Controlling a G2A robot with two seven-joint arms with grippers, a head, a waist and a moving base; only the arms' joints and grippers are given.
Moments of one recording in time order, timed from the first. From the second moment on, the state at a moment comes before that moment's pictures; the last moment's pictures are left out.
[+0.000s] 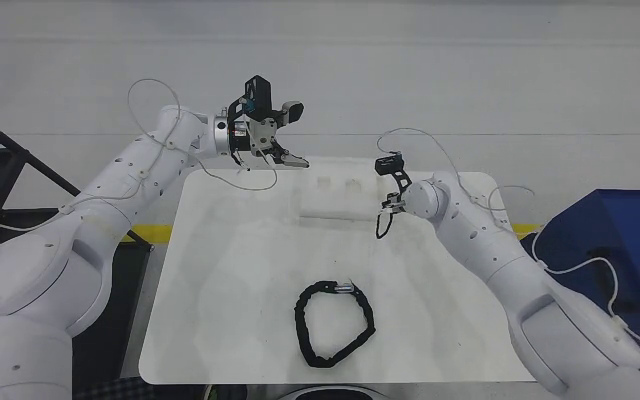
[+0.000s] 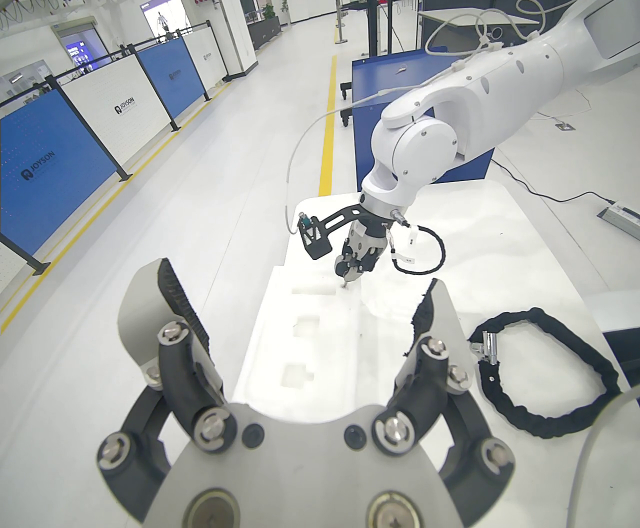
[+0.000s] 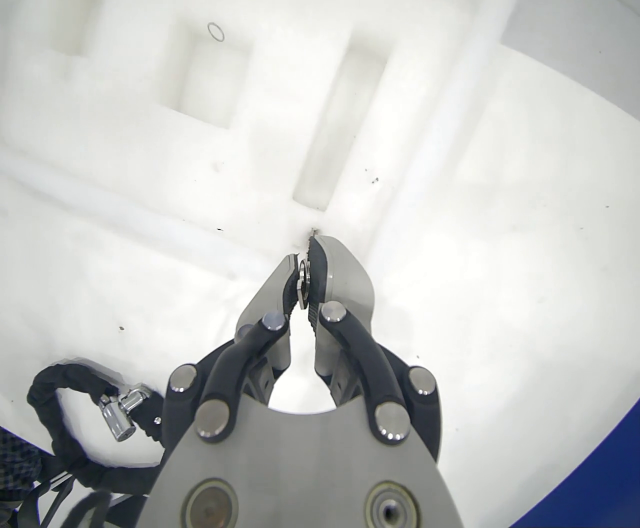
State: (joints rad) left arm 0.17 -0.99 -0.17 -0.80 1.04 -1.01 0.67; right arm -0.53 -1.39 0.62 -0.74 -0.64 0.02 0.85
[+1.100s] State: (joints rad) left arm 0.17 -0.99 -0.17 -0.80 1.04 -1.01 0.67; right arm -0.81 -1.18 1.28 -1.22 -0.02 -0.25 1.18
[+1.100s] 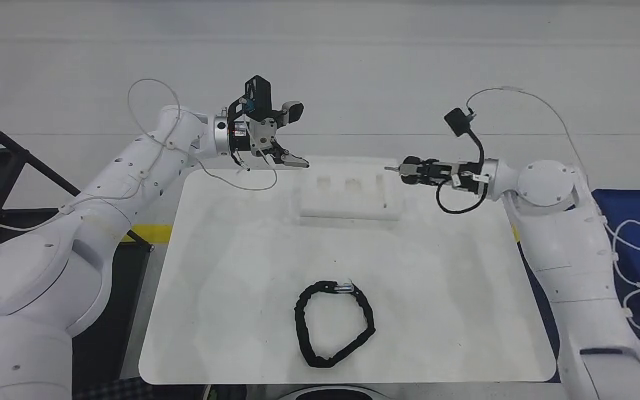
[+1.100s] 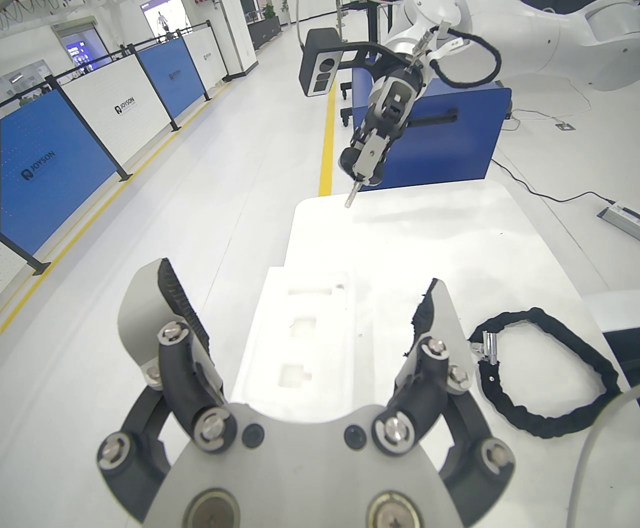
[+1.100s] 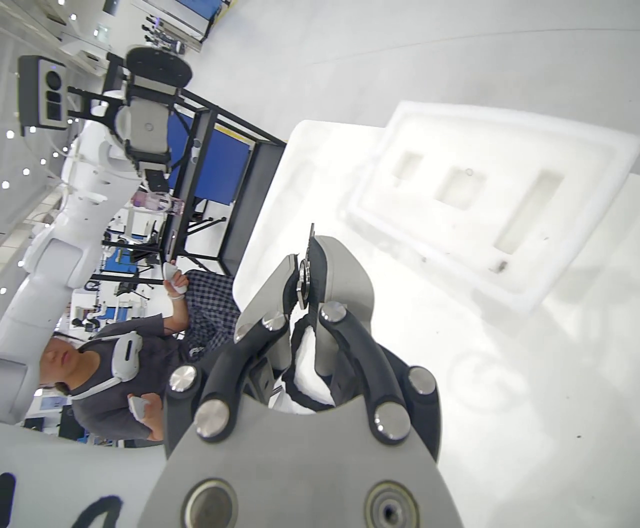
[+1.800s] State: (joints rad) left arm 0.17 -0.99 -0.17 -0.80 1.04 -1.01 0.67; right arm -0.94 -1.11 1.47 -1.36 0.18 -0.24 1.43
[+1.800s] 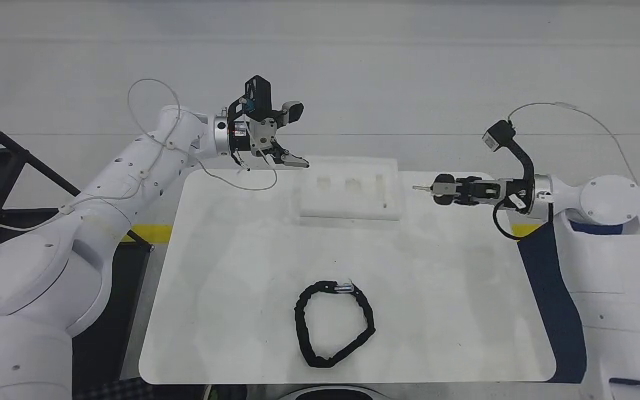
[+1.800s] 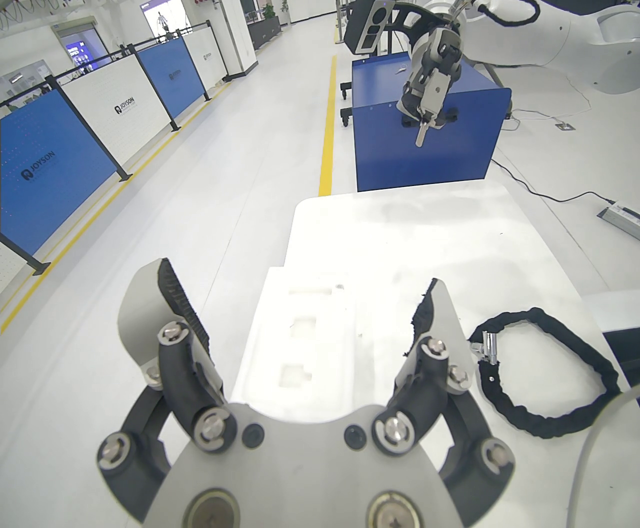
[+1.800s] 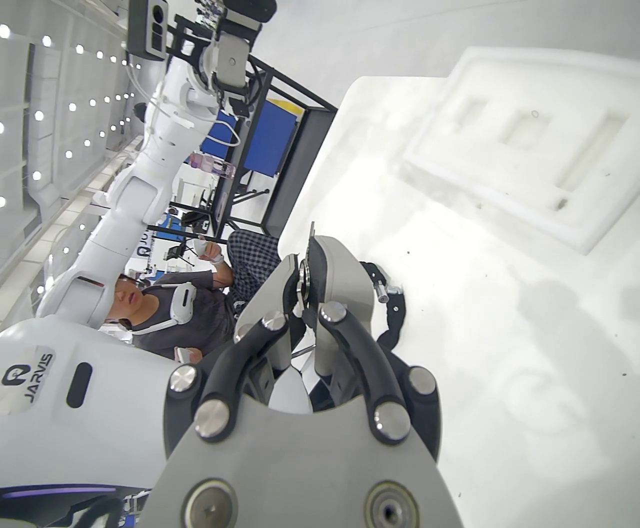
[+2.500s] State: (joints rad) left arm 0.40 -0.93 -0.22 -1.05 1.14 -0.95 0.73; right arm -0.93 -1.11 1.47 -1.36 0.18 -0.24 1.43
